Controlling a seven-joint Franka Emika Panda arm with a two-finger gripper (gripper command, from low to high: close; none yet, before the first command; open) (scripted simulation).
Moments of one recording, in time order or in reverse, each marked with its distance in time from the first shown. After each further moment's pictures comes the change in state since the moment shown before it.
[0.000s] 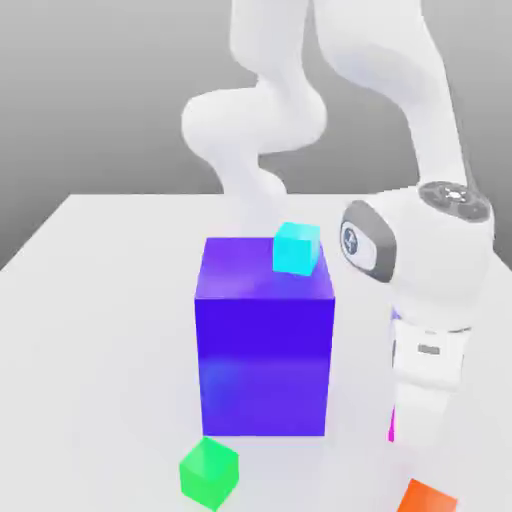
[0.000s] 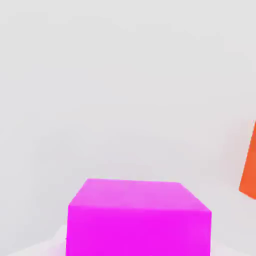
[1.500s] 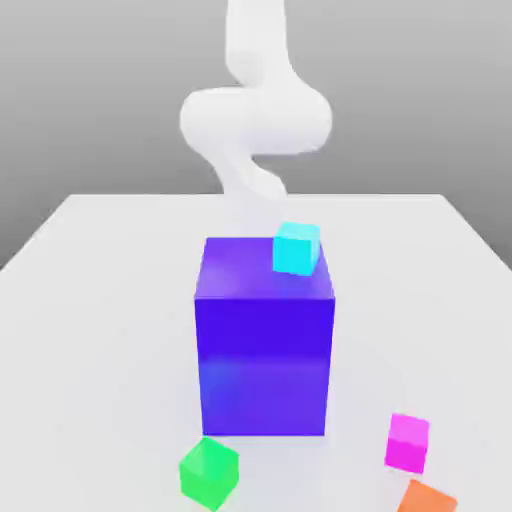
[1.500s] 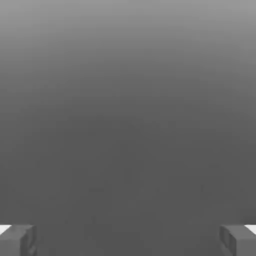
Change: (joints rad) arm -0.343 -0.914 -0.049 0.223 -0.005 -0.408 0.725
